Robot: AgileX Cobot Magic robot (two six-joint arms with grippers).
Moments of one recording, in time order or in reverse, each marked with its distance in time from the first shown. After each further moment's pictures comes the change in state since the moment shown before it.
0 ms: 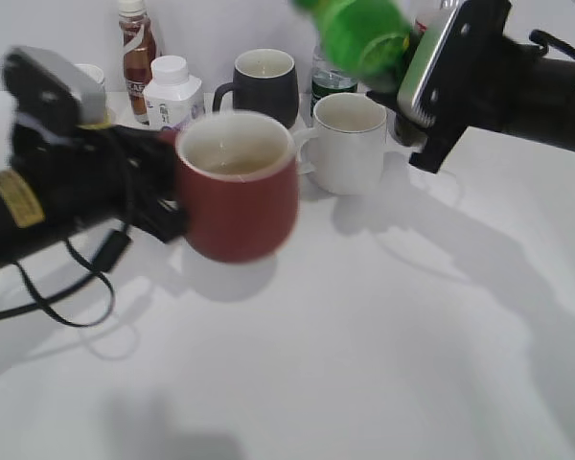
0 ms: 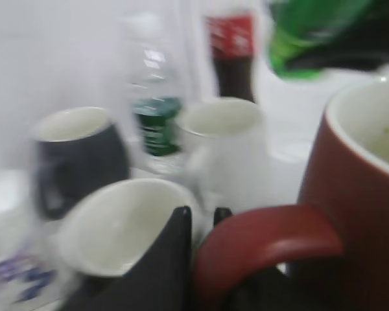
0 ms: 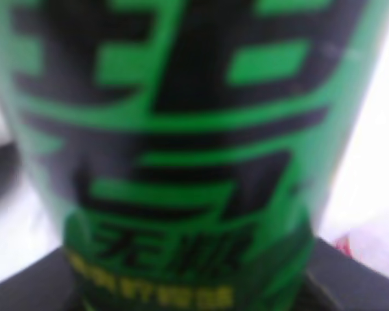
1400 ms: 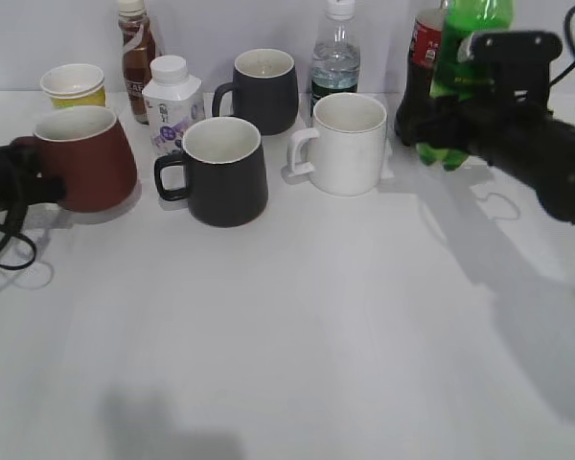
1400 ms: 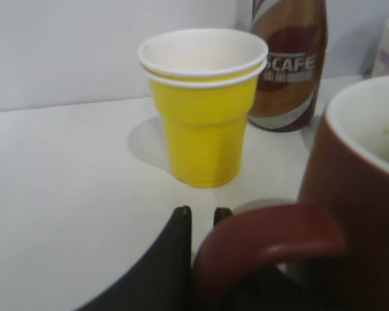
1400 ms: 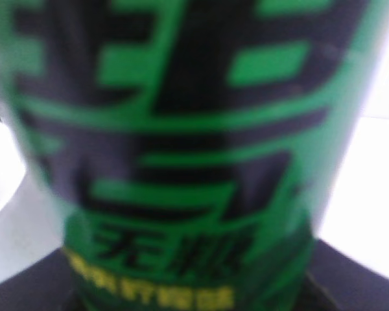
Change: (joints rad) left arm 0.469 0.303 -0.043 -0.169 -0.173 0.039; right arm -0.002 0.218 -0.008 0.839 -0.058 0.357
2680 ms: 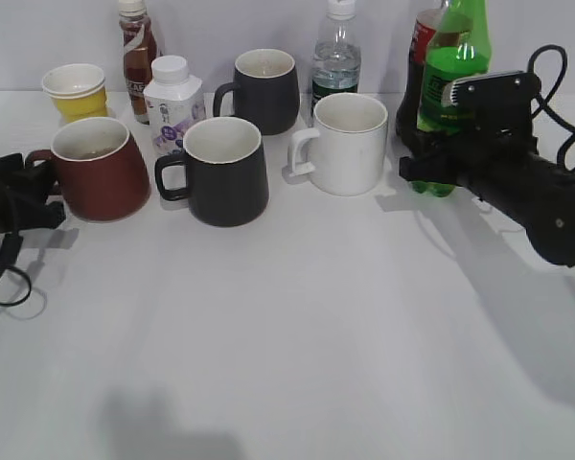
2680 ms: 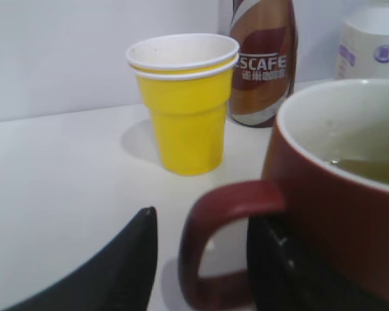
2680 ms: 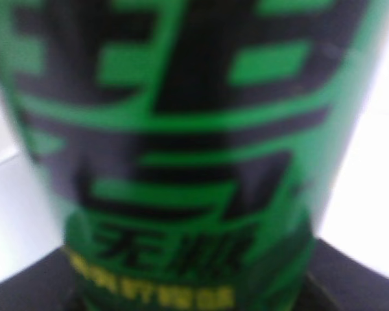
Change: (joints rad) left arm -0.016 0.050 0.093 -0.010 -0.197 0.057; right arm 0.000 0.095 0.060 -0.085 -0.155 -0.011
